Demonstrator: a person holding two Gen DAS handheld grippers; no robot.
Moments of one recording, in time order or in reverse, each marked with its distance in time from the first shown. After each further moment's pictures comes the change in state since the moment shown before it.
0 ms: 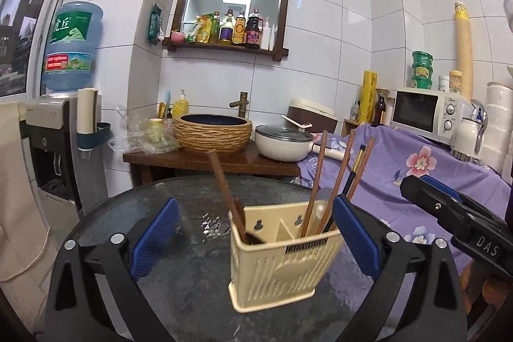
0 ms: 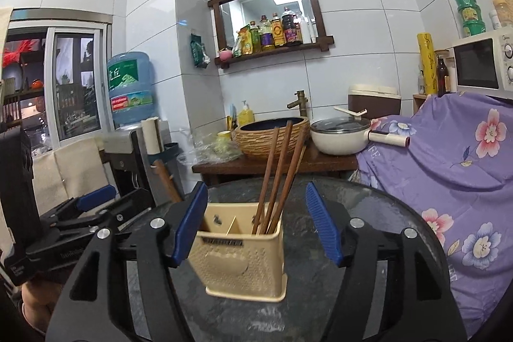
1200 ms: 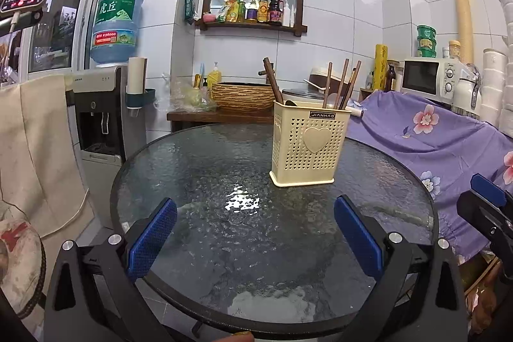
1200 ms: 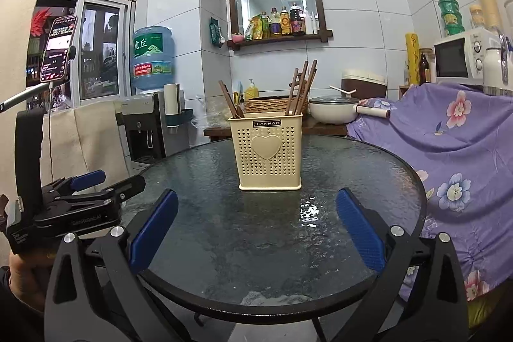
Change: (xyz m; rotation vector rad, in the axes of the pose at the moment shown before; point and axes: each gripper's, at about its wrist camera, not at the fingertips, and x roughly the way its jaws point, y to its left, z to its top) left arm -0.147 0.017 -0.119 0.010 0.082 0.117; right arm -0.165 0.070 -0.130 -0.070 0.034 -0.032
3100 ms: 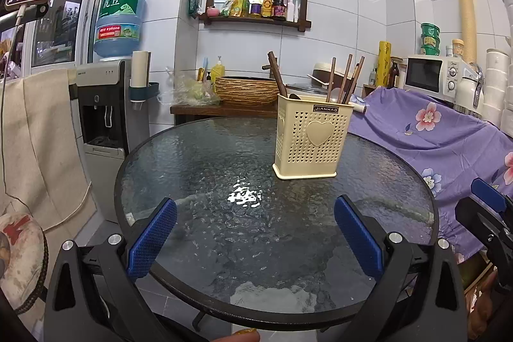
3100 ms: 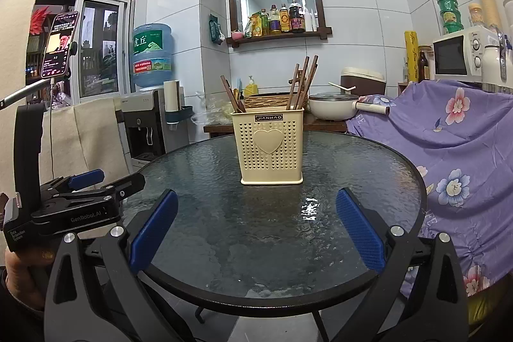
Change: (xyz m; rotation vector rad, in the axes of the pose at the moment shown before) left arm -0.005 -0.002 -0.006 -0.015 0.029 0.014; right arm 0.002 0.001 0.001 0.012 0.013 -0.002
